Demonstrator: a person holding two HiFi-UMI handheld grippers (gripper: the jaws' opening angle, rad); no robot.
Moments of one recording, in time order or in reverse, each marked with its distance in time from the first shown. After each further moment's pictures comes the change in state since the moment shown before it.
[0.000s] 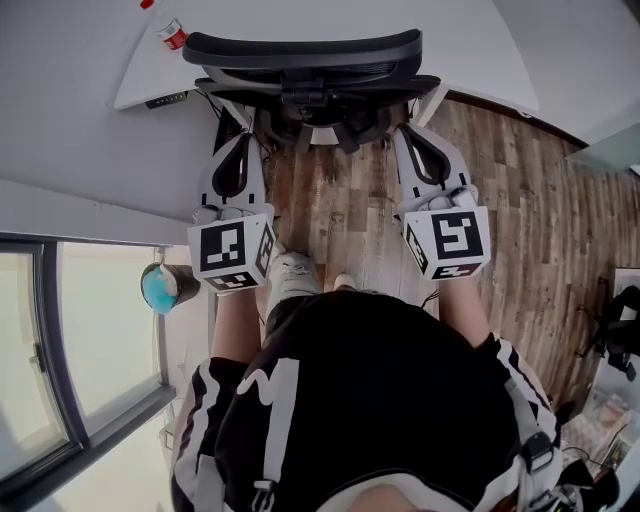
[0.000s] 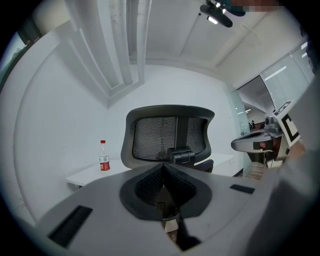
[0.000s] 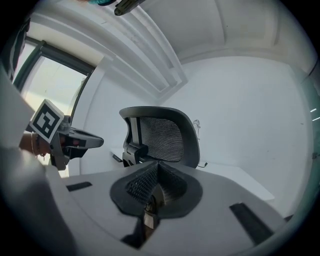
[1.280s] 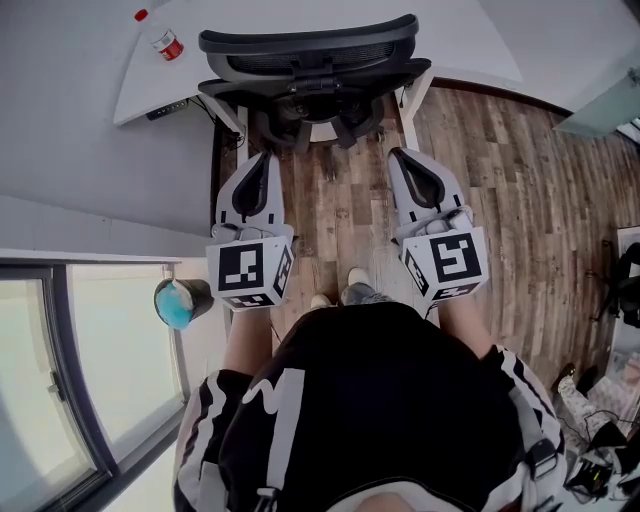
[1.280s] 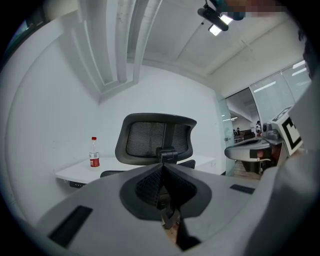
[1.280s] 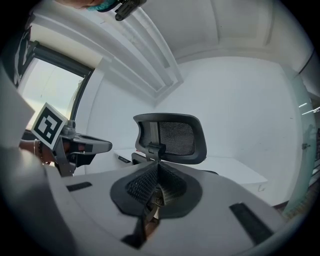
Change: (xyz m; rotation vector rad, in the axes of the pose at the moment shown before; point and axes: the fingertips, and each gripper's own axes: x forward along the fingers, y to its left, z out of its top) left arm -0.050 -0.010 -0.002 -0.041 -0.011 -0.167; right arm -0.048 0.071 0.002 0.070 0.028 -0.061
